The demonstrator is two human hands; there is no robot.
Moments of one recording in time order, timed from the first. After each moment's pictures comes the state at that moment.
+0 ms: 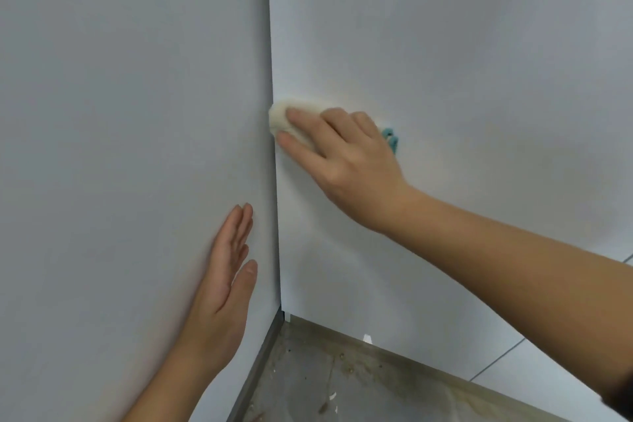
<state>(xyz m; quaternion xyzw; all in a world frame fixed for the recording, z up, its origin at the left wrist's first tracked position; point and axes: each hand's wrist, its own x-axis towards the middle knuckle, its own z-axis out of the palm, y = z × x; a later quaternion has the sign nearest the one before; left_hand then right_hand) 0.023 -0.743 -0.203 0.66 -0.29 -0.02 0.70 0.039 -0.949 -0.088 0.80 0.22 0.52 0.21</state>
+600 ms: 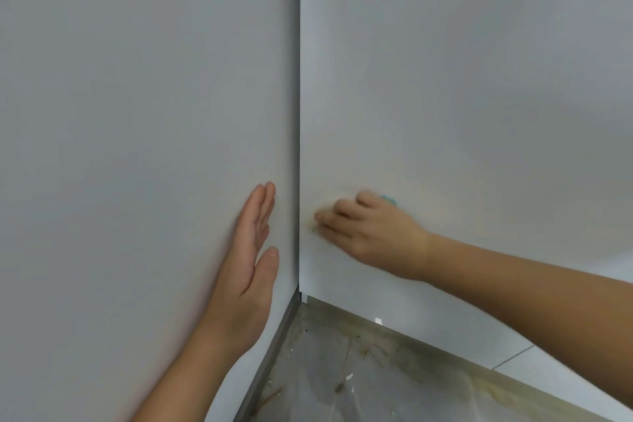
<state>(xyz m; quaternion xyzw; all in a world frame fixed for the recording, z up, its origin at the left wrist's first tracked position) 0.021 -0.742 -0.205 0.67 -0.30 -0.02 0.68 0.016 -0.967 -0.189 0.85 0.32 0.27 0.31</state>
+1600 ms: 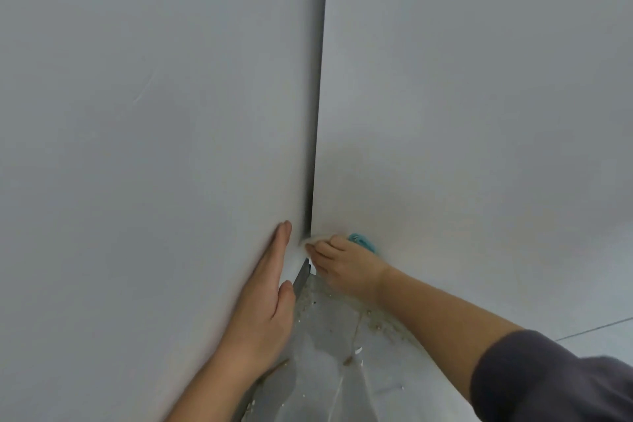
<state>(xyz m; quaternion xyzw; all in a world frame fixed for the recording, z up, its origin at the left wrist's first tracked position) 0.018 -0.736 -0.294 0.80 -0.23 -0.11 0.54 0.052 -0.939 -0.366 0.88 0.34 0.08 0.32</state>
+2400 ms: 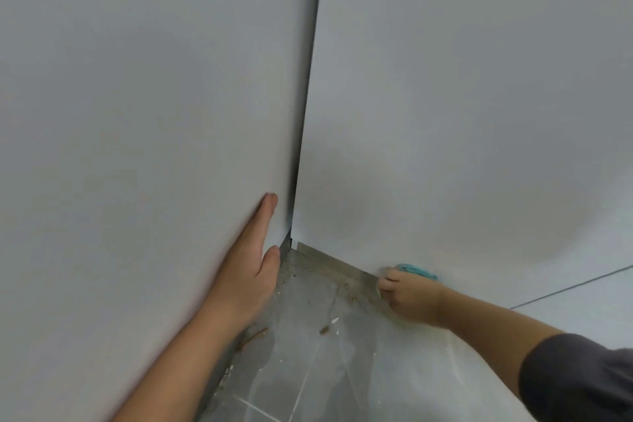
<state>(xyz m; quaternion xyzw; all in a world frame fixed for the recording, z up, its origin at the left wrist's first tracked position) 0.021 -0.735 -0.303 0.78 -0.22 -0.14 0.57 -0.062 -1.021 -0.372 0.82 0.36 -0.17 0.42</state>
